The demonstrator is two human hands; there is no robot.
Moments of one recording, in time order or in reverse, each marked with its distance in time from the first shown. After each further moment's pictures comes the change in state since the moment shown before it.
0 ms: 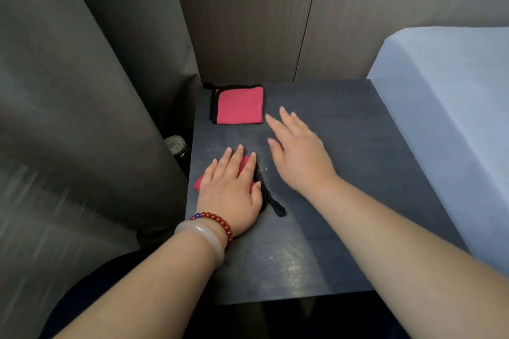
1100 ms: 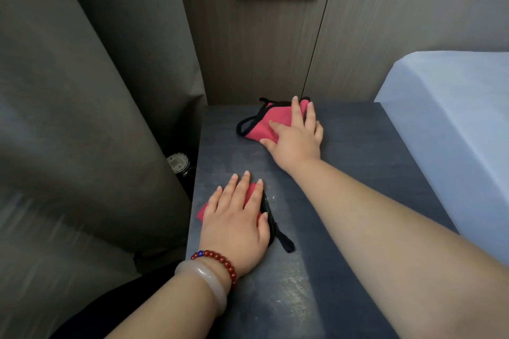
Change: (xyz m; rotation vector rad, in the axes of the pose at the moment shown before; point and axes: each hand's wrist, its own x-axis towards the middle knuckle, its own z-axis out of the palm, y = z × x) left_hand 0.001 0.003 -0.001 -0.019 0.010 -0.014; right_hand 0.097 0.010 0.026 -0.210 -0.027 0.204
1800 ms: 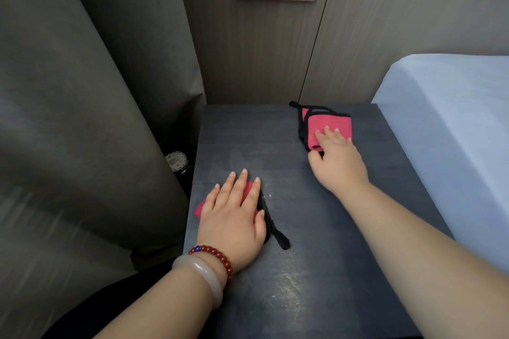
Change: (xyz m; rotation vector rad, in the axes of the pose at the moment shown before) left_hand -0.001 -0.001 -0.004 0.009 -0.033 -0.012; right_hand -0.039 0.078 -0.015 0.096 -0.031 0.033
